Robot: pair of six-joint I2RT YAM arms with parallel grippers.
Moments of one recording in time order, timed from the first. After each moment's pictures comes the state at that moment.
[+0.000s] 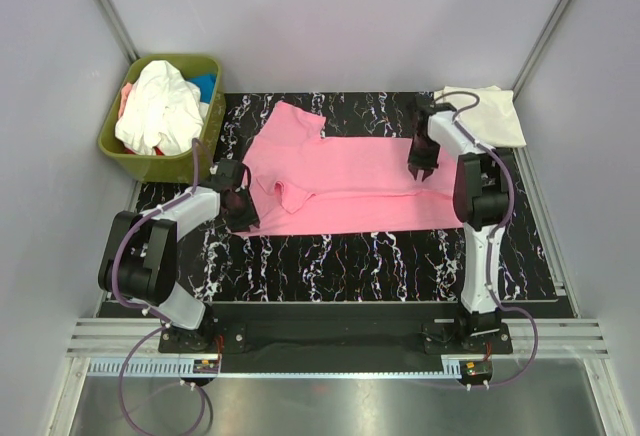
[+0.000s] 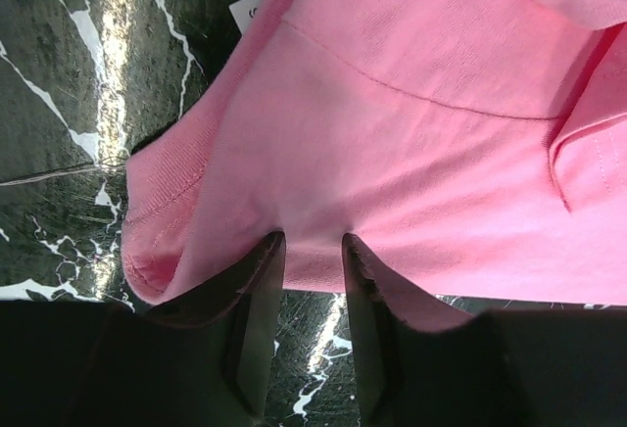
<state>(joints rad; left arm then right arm) -0.22 1.56 0.84 -0.47 0.02 -0.59 0.19 2.20 1.79 -0.99 0.19 0.47</state>
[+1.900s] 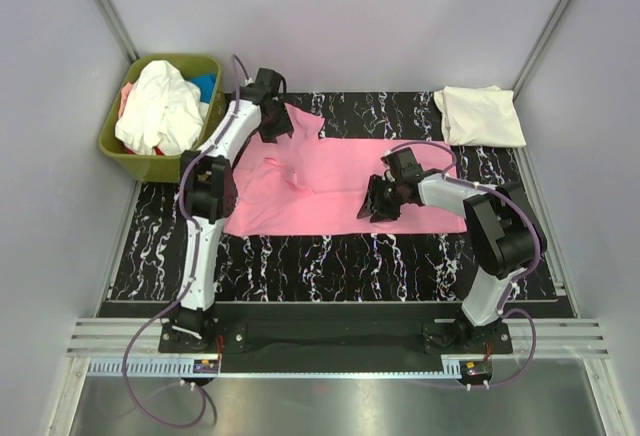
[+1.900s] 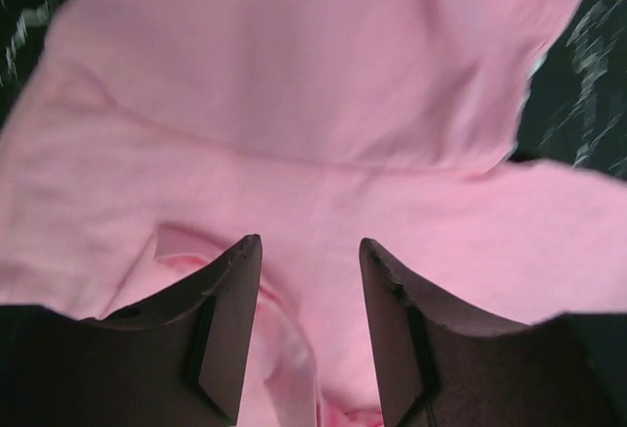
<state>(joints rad) -0.26 2.41 2.24 -0.89 -0.03 -0.60 0.40 1.78 1.01 -0.28 -0.34 0.58</state>
